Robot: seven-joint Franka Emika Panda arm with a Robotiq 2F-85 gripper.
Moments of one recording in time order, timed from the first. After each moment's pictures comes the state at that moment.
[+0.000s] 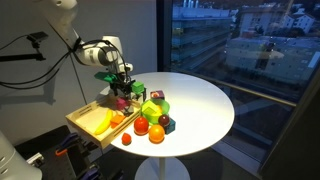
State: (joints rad) arm 0.20 0.26 0.12 -2.32 -0.13 2.54 0.24
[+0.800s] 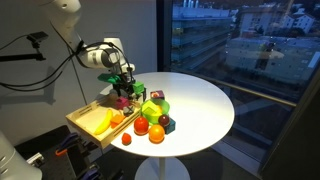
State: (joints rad) arm 0.22 0.30 0.08 -2.30 -0.19 2.60 0.24
